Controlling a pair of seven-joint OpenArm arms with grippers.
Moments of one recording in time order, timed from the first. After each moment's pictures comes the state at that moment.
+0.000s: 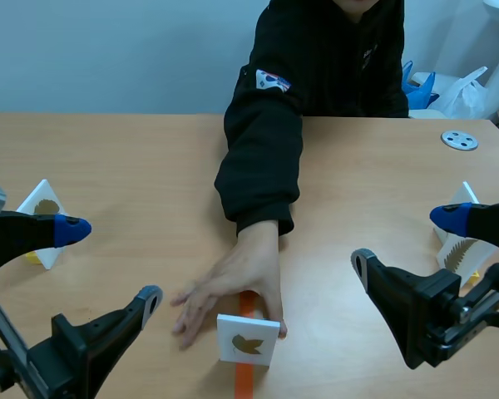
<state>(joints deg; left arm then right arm) 43.2 -39.1 3.7 117.6 -18.6 -18.5 -6.0 -41.0 19.5 13.3 115.6 18.2 35.4 -2.3</state>
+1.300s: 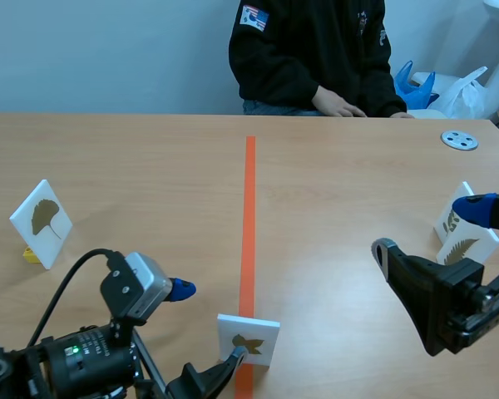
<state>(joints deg) 11.7 -25.1 29.4 76.2 -6.1 -26.0 -17.6 -41.0 19.5 16.7 115.6 18.2 35.4 -1.9</state>
